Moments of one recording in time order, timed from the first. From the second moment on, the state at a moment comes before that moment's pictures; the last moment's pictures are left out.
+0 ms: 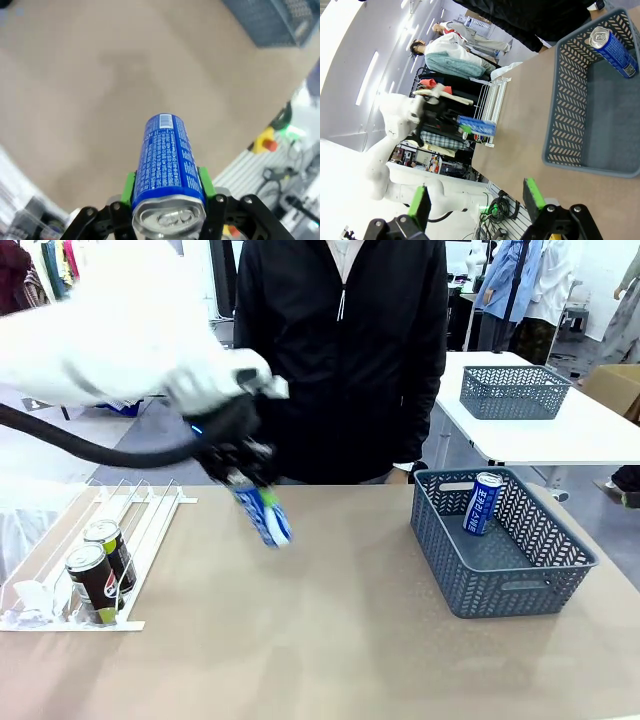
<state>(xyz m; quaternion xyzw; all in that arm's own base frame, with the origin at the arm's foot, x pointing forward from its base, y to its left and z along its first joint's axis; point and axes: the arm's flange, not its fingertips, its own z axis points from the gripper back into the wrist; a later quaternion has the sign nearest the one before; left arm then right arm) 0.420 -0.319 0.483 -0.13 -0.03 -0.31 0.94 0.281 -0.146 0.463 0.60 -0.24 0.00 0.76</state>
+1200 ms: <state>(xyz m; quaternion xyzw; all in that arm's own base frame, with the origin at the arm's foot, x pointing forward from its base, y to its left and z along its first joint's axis) 0.423 -0.391 0.386 0.03 0.03 -0.37 0.93 0.281 -0.146 0.463 0.60 -0.24 0.00 0.76</state>
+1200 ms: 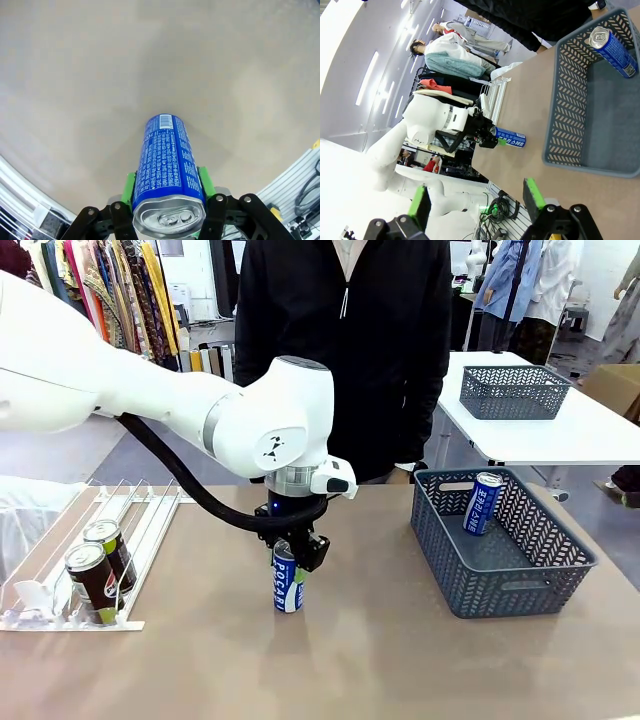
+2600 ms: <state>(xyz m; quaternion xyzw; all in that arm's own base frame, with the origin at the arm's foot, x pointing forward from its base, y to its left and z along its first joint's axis) 0.386 0.061 0.547 -0.34 -0.04 -0.19 0.92 0.281 -0.147 0.463 0.60 -0.24 0.00 0.76</state>
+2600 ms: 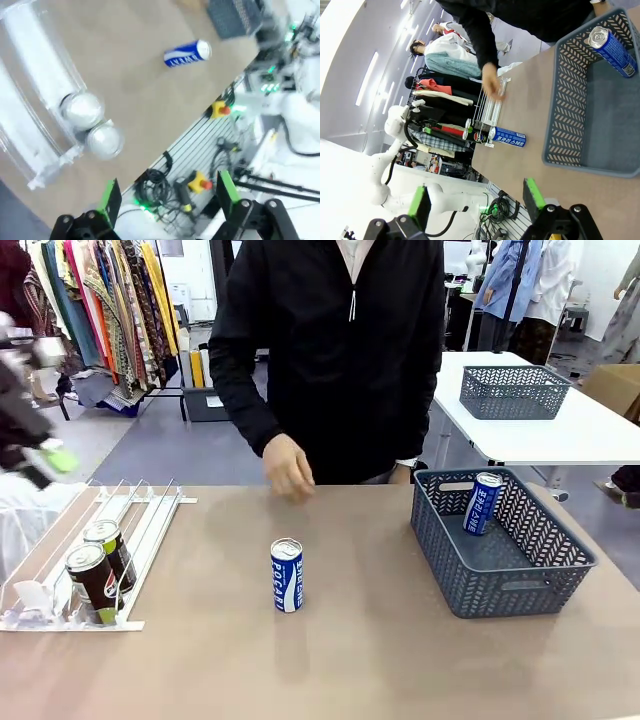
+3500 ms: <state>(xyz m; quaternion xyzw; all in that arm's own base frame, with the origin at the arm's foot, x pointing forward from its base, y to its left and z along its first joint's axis) 0.378 0.158 0.484 -0.48 -0.11 -0.10 0.86 0.281 -0.147 0.463 0.60 -0.24 0.00 0.76</state>
